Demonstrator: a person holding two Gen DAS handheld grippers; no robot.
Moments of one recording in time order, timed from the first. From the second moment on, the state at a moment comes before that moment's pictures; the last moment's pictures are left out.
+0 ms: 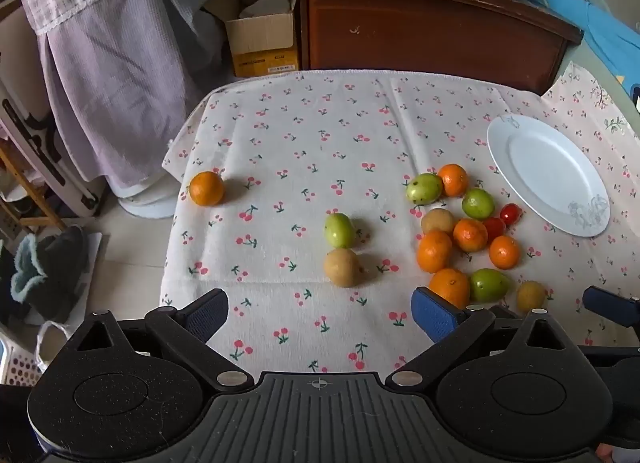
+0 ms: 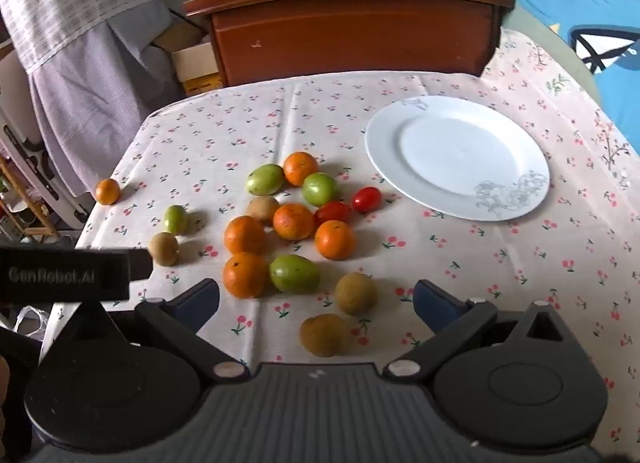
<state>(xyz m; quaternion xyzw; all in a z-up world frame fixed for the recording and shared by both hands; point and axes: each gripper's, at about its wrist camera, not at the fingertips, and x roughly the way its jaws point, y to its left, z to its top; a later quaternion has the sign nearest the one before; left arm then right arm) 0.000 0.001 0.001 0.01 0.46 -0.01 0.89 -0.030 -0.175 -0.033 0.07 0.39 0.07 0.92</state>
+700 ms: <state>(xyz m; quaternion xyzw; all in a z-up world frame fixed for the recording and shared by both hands) 0.000 0.005 -0.002 0.01 0.47 0.00 0.88 -0.024 -0.179 -0.034 0.06 0.42 0.02 0.91</state>
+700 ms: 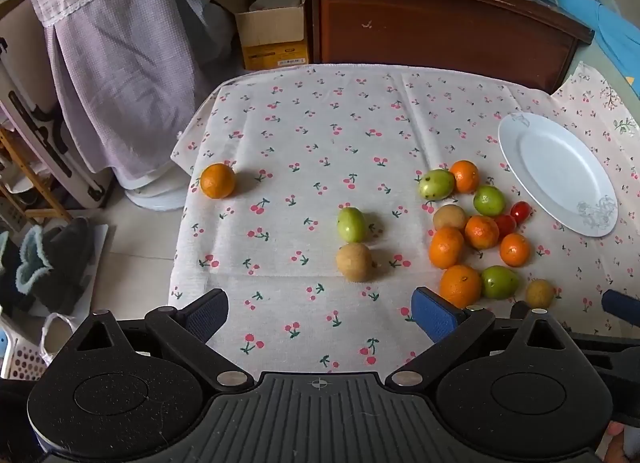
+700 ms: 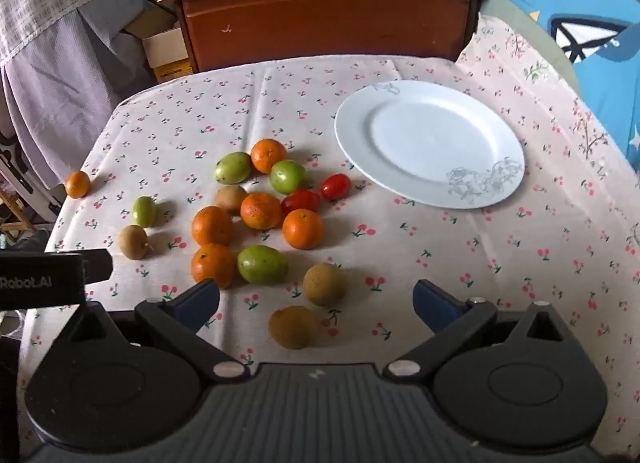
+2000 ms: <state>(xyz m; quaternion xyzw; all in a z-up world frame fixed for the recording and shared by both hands) 0.065 0.089 -0.011 0.00 0.42 0.06 0.91 -0.010 -0.169 -0.021 0.16 0.39 0.03 0.91</state>
